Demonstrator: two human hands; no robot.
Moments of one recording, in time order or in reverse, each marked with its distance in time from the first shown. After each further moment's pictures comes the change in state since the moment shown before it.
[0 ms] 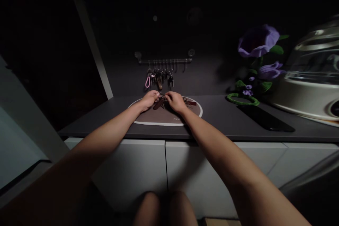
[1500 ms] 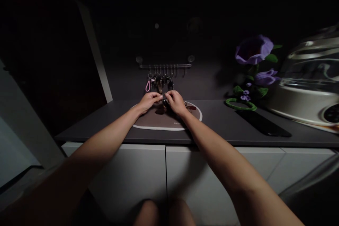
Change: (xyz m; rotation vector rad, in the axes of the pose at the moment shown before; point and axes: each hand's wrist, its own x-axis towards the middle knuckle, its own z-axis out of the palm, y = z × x) left_hand -0.009 0.019 -0.009 -0.100 -0.120 0.174; right_hand 0.006 -0.005 -0.006 0.207 0.204 -0.011
